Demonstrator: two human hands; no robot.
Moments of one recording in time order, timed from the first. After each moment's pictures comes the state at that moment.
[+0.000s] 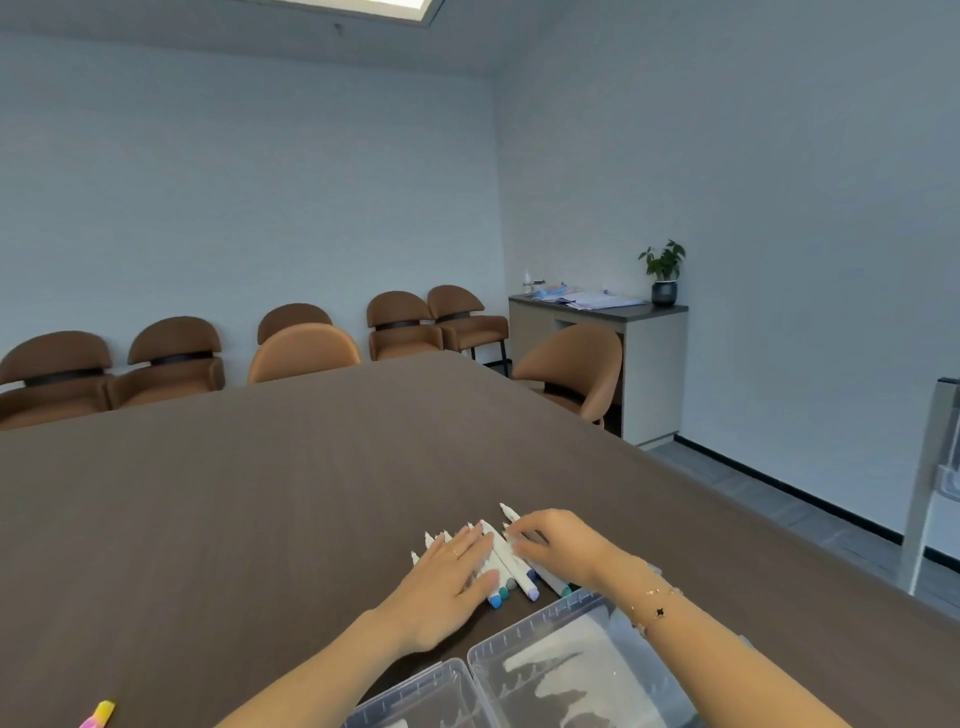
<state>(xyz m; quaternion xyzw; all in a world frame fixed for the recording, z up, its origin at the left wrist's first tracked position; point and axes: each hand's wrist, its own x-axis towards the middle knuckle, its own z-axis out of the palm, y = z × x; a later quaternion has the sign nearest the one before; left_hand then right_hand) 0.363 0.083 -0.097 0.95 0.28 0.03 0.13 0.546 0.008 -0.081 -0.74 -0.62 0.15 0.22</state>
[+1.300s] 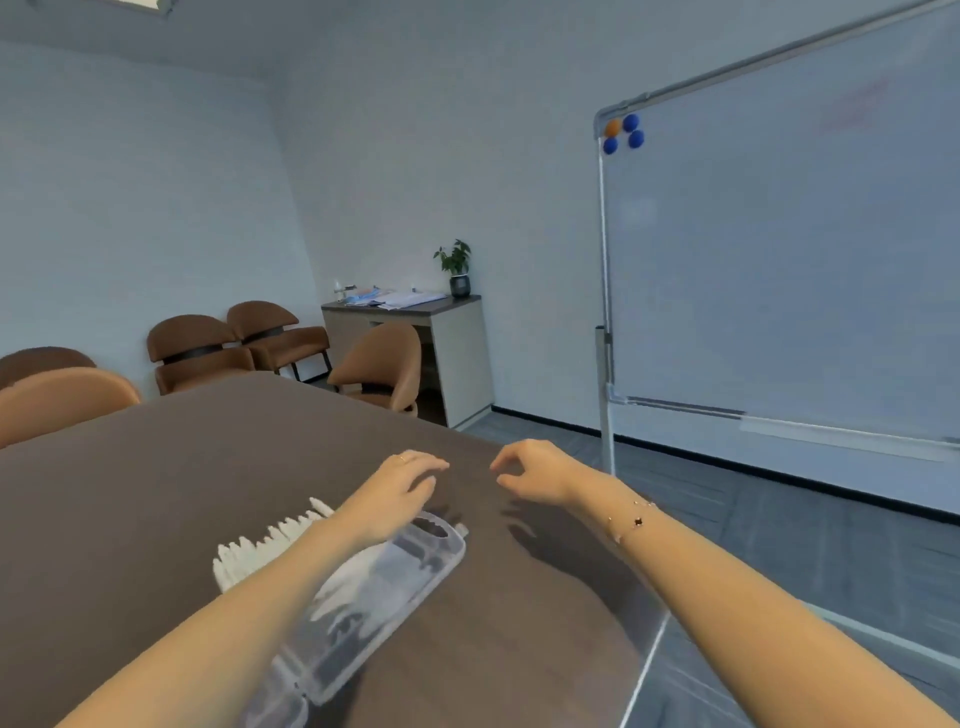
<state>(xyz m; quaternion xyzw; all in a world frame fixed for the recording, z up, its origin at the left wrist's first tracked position) 0.479 -0.072 -0.023 0.97 0.10 0.11 0.18 0.619 -0.250 -0.021 -0.84 -0.47 0.09 0.27</state>
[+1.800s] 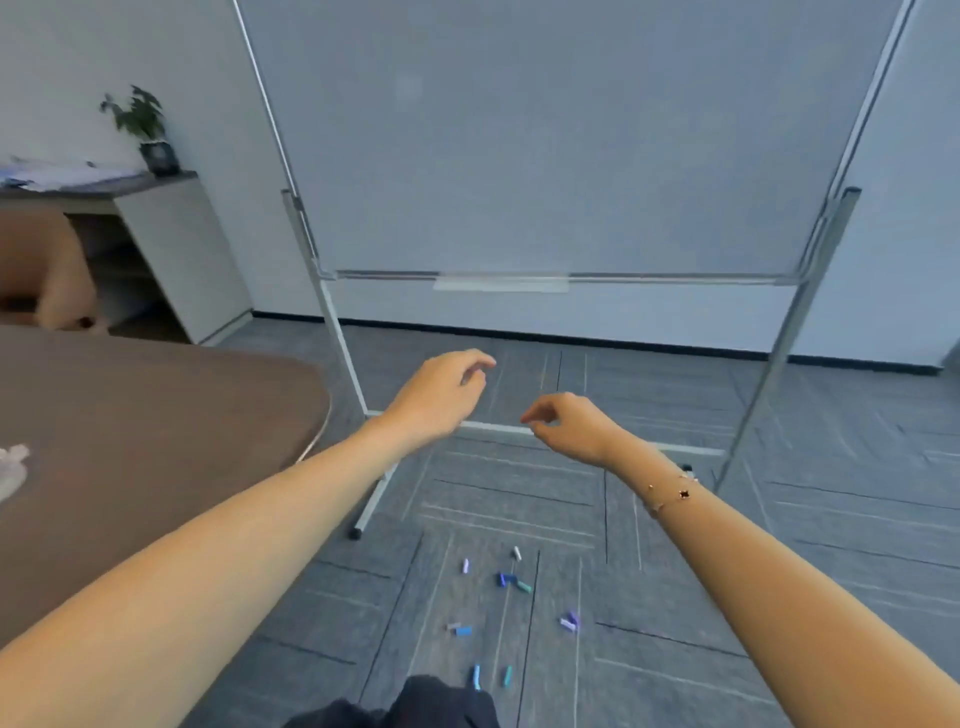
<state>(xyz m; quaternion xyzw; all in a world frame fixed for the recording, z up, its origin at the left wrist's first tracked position) 0.649 -0.448 -0.110 0.94 -0.09 0.06 0.33 0.673 -0.637 -0.153 -0.93 -0.17 0.10 0.32</state>
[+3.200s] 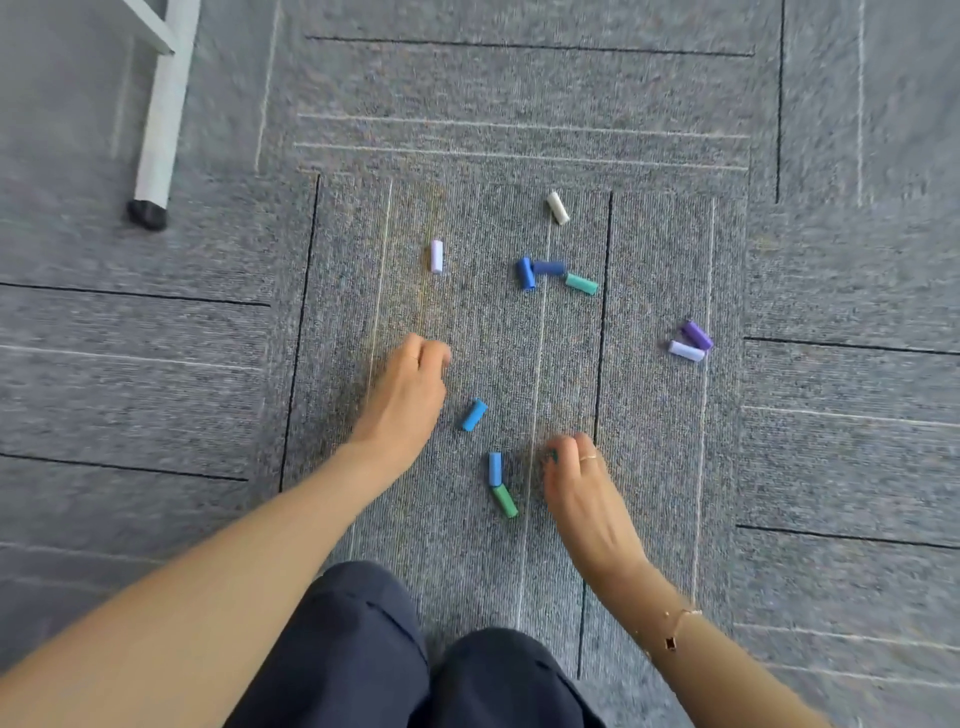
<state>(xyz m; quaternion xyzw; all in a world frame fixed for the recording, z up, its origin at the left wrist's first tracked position) 0.714 -0.376 -0.801 0.96 -0.07 -0.22 0.17 0.612 -0.561 -0.819 -0.95 -0.01 0.17 0.26</state>
